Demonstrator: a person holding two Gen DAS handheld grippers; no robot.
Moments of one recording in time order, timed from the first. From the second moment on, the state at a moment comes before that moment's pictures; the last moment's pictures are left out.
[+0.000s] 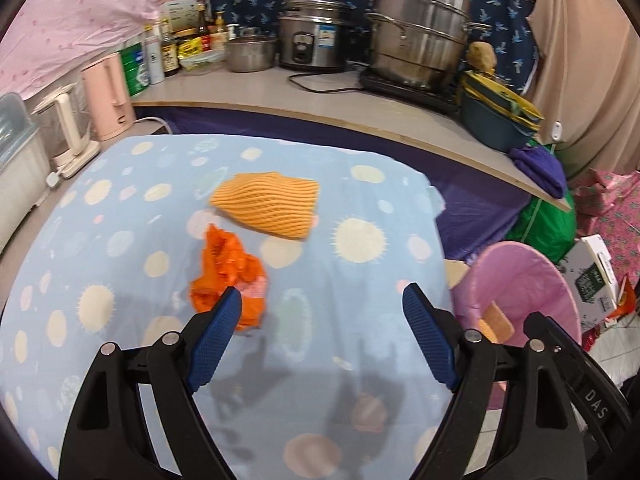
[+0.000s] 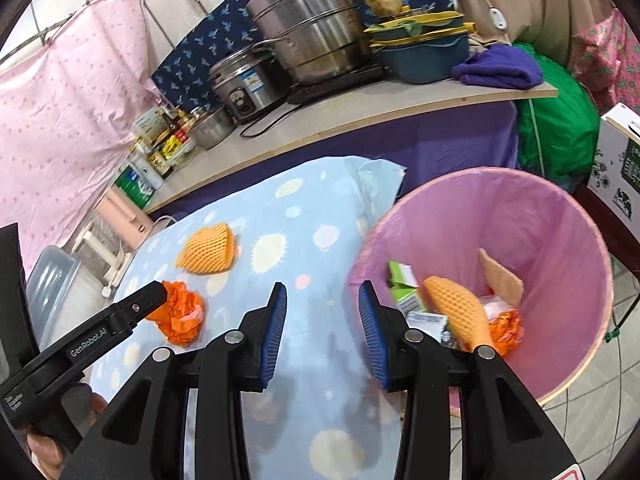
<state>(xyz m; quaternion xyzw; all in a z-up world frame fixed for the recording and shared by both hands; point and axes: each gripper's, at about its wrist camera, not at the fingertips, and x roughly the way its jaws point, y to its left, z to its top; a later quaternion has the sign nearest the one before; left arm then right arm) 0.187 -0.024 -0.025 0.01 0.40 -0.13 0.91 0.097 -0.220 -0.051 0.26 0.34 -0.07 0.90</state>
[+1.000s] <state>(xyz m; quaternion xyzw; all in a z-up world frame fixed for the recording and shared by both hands) 0.273 0.069 -0.101 -0.04 0.49 -0.06 0.87 0.211 -0.127 -0.080 0.20 0.40 0.02 0.89</state>
